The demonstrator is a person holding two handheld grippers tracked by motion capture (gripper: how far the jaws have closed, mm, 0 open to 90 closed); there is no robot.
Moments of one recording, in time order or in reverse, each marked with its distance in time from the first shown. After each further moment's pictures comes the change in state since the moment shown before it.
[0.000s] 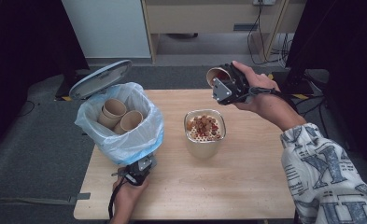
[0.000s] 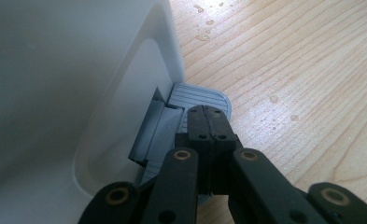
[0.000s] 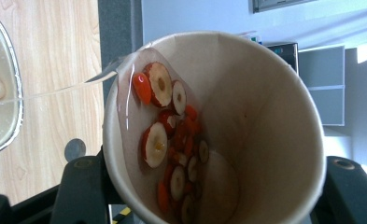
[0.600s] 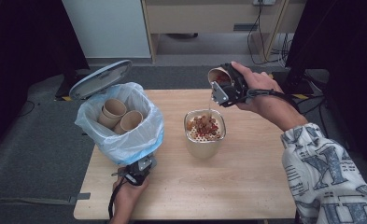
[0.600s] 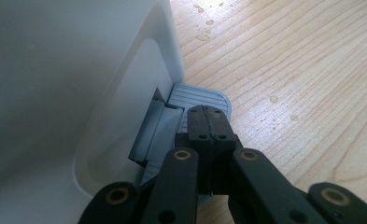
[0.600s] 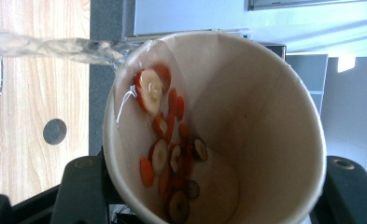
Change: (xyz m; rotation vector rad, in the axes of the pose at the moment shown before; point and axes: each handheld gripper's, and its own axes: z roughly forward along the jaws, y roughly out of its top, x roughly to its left) left arm 0.001 0.000 0.000 0.002 -0.004 0.006; right arm 0.003 0.001 -0.001 0.045 -0.037 -0.105
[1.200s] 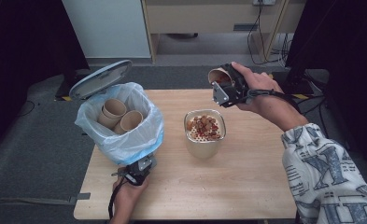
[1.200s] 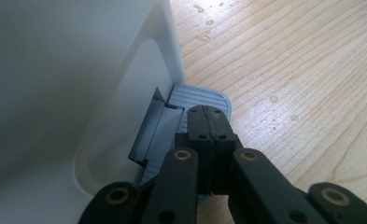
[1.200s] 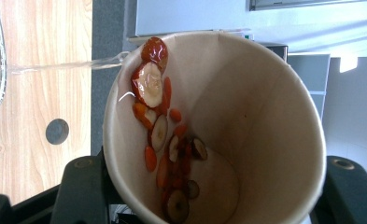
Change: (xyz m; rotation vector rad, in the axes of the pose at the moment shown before) left arm 0.000 0.000 0.000 -0.001 0.000 0.001; right arm 0.001 -0.001 0.000 -0.004 0.006 0.004
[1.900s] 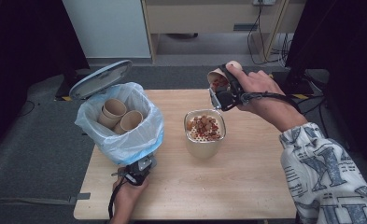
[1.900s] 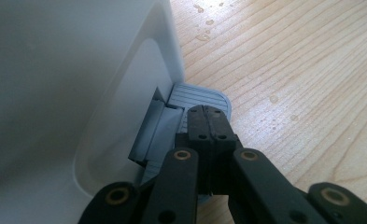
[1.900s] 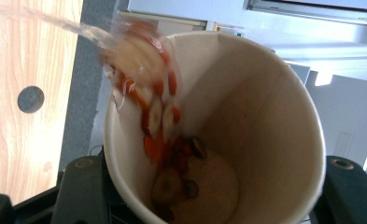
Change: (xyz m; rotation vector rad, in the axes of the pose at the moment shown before) left arm -0.001 0.000 0.000 -0.004 -0.003 -0.007; right arm 0.006 0.010 0.000 0.070 -0.050 -0.191
